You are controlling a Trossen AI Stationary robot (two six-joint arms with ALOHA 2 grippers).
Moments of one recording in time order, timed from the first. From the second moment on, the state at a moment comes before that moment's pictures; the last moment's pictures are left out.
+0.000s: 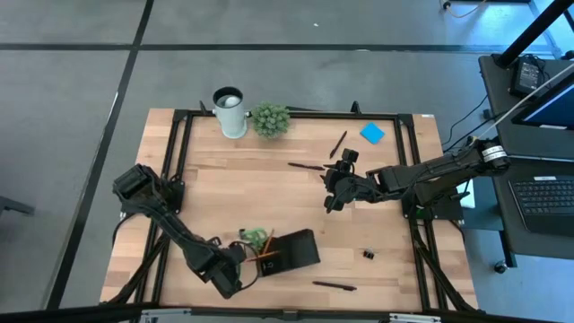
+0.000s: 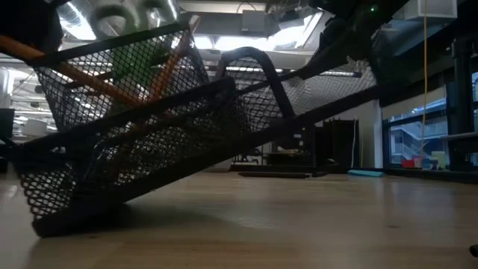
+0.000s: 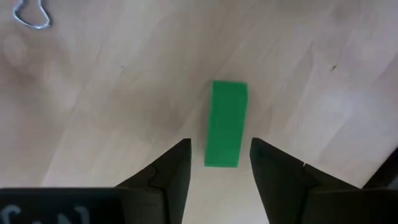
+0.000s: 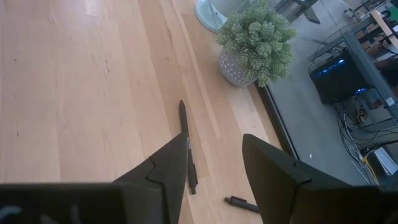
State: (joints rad) left arm -0.77 1.84 1.15 -0.73 -0.07 -1.34; right arm 0.21 1.35 0.94 -0.41 0.73 0.02
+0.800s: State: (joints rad) left arm -0.74 1.81 1.16 -0.74 -0.05 -1.33; right arm 0.21 1.35 0.94 -0.41 0.68 0.02
